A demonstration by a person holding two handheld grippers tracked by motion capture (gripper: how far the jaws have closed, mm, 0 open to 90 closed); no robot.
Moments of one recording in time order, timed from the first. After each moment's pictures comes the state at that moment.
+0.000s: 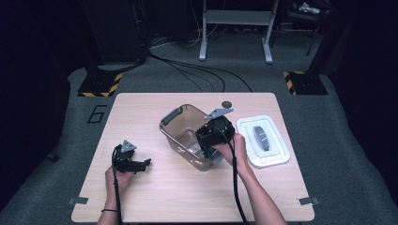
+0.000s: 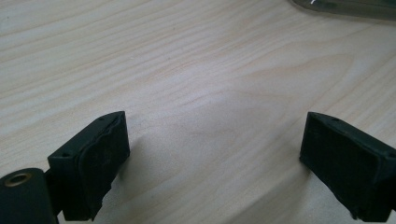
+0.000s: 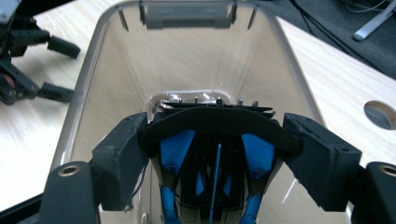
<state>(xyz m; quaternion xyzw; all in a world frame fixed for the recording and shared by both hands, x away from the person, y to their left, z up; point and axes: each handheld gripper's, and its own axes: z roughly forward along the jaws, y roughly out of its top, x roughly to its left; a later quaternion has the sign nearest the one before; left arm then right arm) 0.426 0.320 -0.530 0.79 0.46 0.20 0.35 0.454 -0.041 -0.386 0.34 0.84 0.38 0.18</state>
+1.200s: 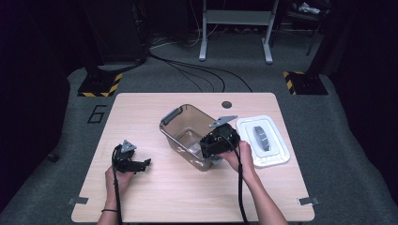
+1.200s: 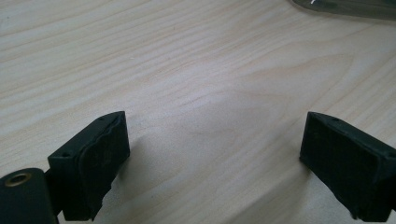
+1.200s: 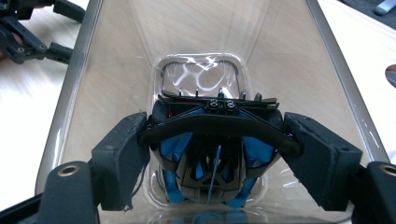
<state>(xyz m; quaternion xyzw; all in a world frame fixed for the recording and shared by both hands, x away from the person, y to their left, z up) 0.426 0.320 -0.530 0.79 0.46 0.20 0.35 0.440 -0.057 -0.400 0.34 0.86 0.35 0.15</state>
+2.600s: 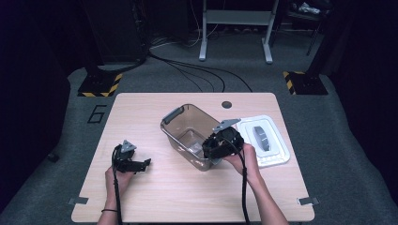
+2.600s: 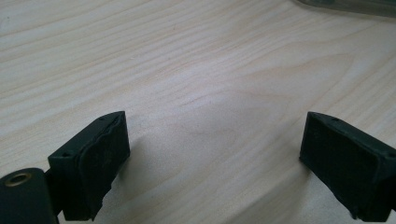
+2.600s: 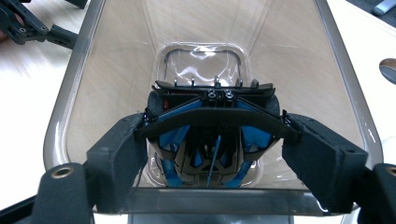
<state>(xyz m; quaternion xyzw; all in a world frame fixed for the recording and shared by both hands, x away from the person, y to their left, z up) 0.426 0.320 -0.530 0.80 0.46 0.20 0.35 0.429 -0.067 -0.401 0.33 0.86 0.34 0.15</state>
